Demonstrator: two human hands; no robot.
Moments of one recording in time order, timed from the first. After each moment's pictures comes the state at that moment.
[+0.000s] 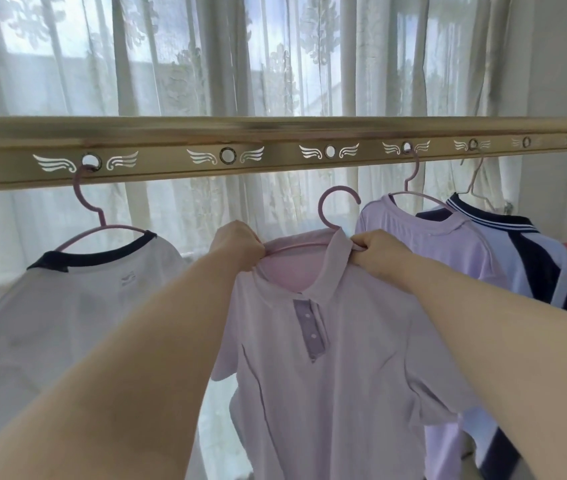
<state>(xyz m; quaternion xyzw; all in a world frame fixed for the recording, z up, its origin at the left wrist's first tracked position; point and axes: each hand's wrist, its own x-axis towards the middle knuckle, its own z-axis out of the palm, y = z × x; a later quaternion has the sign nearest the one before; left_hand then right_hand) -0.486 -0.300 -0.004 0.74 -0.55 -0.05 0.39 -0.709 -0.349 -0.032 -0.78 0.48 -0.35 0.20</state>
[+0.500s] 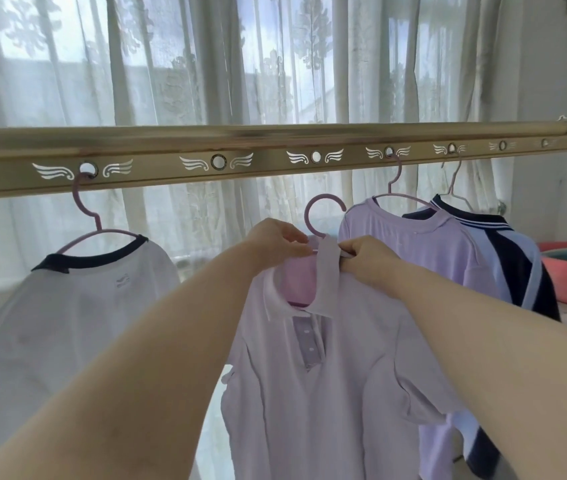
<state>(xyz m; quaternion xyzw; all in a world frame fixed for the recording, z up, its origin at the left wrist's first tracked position) -0.532 -0.301 -0.001 0.63 -0.67 -0.11 0.38 -0.712 -0.342 -0.040 -0.78 0.46 -0.36 0.22</state>
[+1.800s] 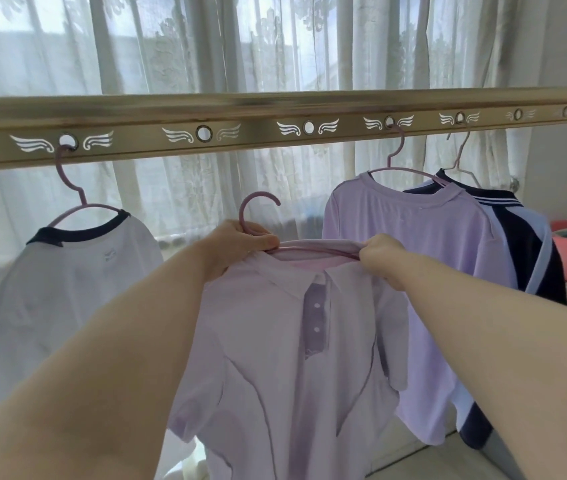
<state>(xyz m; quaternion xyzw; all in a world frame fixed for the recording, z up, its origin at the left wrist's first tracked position) -0.499 -0.288 -0.028 0.59 -0.60 -0.30 0.45 -0.723 -0.369 -0.059 -0.67 0.63 -0.29 0.26</state>
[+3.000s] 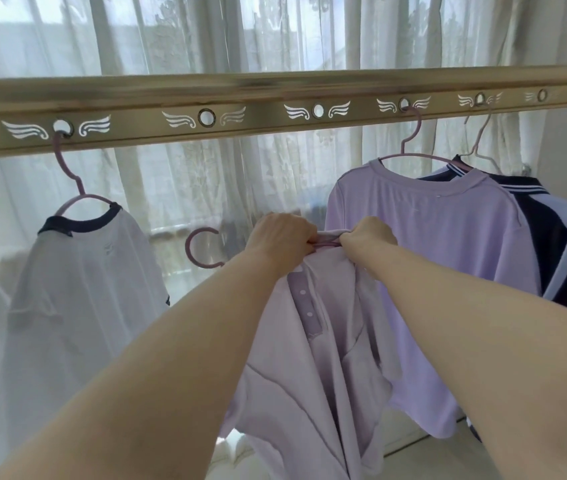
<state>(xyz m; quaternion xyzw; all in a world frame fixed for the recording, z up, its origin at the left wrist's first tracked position) -0.552 -0.321 -0.048 0.60 -0.74 0.30 0.10 -0.693 -0.371 -0.061 -0.64 0.63 -0.37 0.22</state>
